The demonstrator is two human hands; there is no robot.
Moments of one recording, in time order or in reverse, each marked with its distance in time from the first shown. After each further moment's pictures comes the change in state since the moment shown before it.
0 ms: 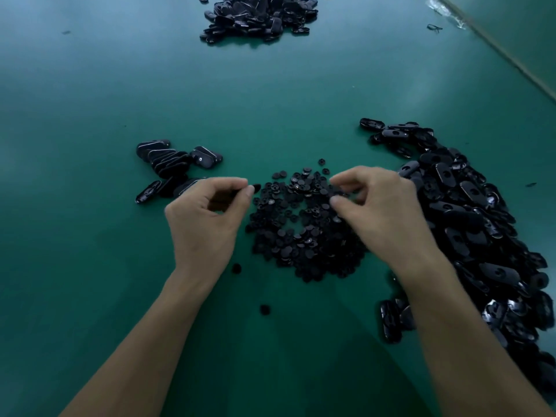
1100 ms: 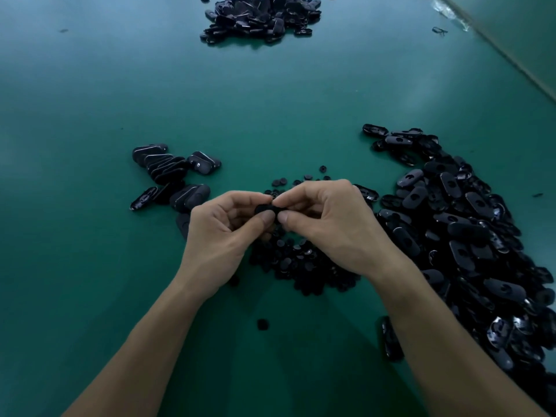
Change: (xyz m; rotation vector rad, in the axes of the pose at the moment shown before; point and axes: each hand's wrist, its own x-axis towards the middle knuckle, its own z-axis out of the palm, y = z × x) left_hand -0.002 0.002 0.007 -0.491 -0.331 -0.323; right_hand 0.014 -0.023 0.027 0.446 -0.286 -0.130
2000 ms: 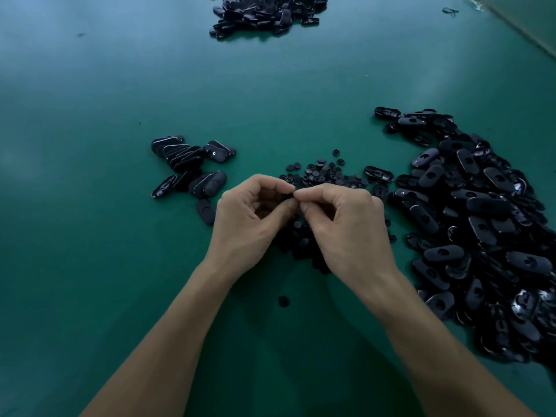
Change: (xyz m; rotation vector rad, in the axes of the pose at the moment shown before) left_hand -0.004 0.001 0.005 0.177 -0.054 0.092; right_hand -0.032 -0.003 0.038 -0.148 0.390 -0.007
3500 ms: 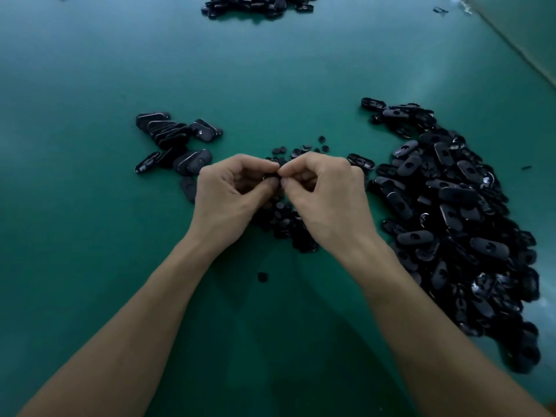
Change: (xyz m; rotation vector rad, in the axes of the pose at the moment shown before) left_hand -0.001 0.006 0.004 -0.001 0.063 0.021; right_hand 0.012 -0.005 -0.008 -0.058 -0.067 -0.018
